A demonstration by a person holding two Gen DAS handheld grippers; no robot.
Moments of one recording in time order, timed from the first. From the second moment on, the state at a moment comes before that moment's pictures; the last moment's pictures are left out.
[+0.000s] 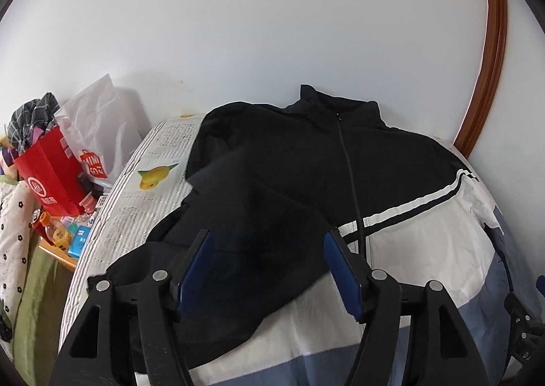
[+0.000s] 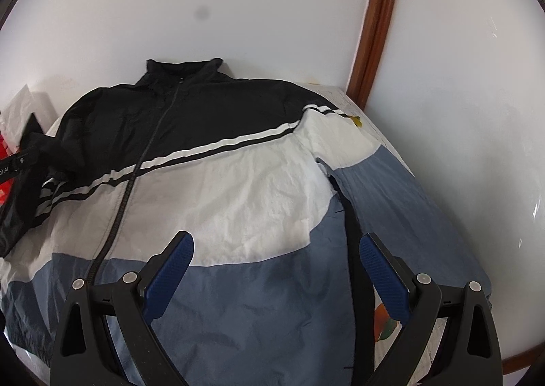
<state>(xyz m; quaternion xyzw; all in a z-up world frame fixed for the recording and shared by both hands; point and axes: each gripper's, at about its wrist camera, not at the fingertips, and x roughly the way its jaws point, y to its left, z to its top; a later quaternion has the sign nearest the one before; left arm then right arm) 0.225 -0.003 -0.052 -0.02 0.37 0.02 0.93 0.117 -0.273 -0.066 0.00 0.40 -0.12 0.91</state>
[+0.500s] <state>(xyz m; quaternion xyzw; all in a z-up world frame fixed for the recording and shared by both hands) 0.143 0.112 -0.086 -0.08 0.38 0.07 0.92 0.121 -0.162 -0.053 -0.04 0.38 0.02 0.93</state>
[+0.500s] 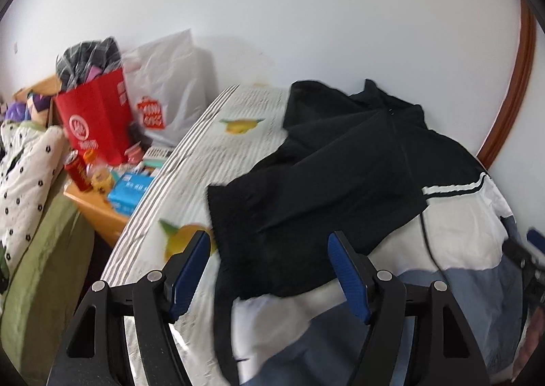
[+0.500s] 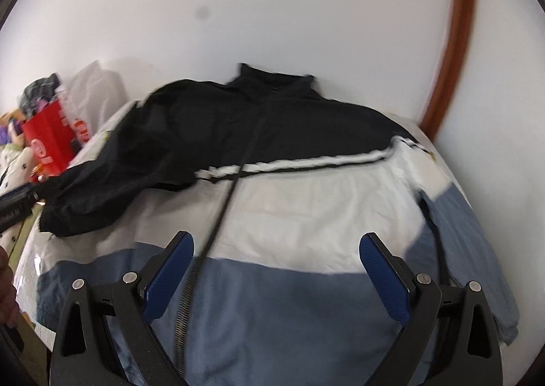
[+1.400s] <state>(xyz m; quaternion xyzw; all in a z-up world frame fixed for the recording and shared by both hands) 0.132 0.151 -0.155 -0.13 0.44 -0.02 0.89 0.275 -0.007 -0.101 -0.10 0.41 0.15 0.90</state>
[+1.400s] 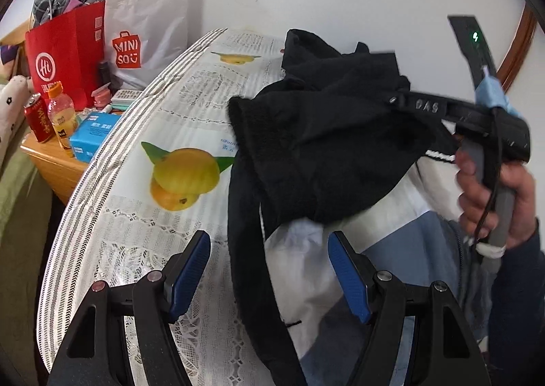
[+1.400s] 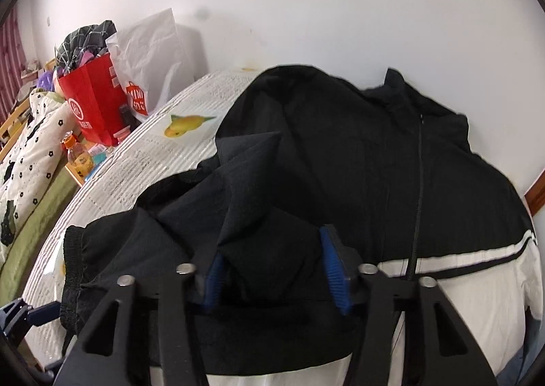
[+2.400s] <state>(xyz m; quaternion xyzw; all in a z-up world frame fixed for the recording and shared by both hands) 0.178 0.143 -0.137 -0.06 0.44 0.07 0.90 0.231 -0.117 -0.070 -0.06 0.38 0.09 0.92</state>
